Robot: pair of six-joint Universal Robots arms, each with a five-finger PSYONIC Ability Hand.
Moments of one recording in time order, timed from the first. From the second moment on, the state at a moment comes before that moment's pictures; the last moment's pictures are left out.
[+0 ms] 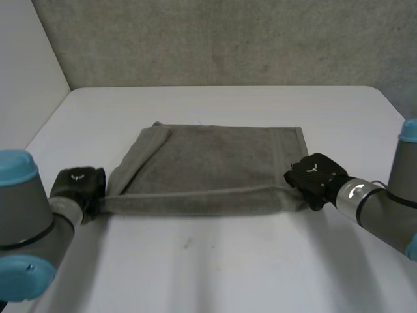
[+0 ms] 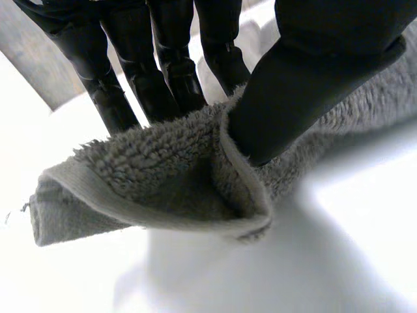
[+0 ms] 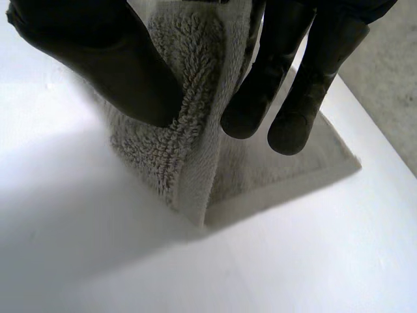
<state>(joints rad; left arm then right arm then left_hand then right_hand) 4.46 -1.92 -1.85 3.36 -1.67 3.37 1.79 -1.12 1.60 0.05 1.20 2.37 1.18 1.22 1.22 1.22 1.02 1.33 1.34 1.34 1.34 1.17</state>
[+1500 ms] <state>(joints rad) 4.78 -1.75 -2.26 3.55 -1.16 3.81 1.55 -1.33 1.93 -0.11 1.08 2.57 0.76 0.76 0.76 0.75 0.57 1.33 1.34 1.34 1.34 1.18</state>
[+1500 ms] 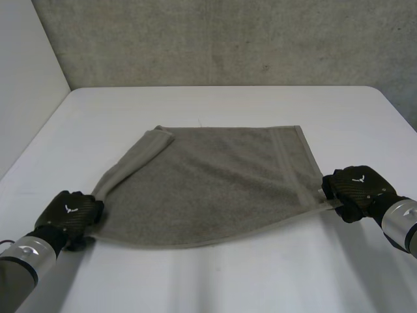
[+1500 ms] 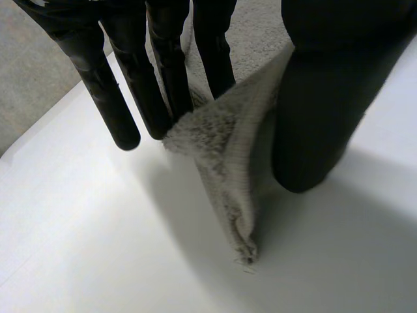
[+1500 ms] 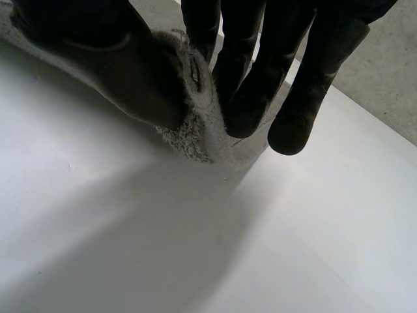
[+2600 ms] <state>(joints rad) 4.73 -1.55 -1.63 3.05 -1.17 3.31 1.51 -1.43 1.13 0.65 1.11 2.40 1.20 1.22 1.22 1.22 1.03 1.33 1.34 1.35 1.34 1.18</state>
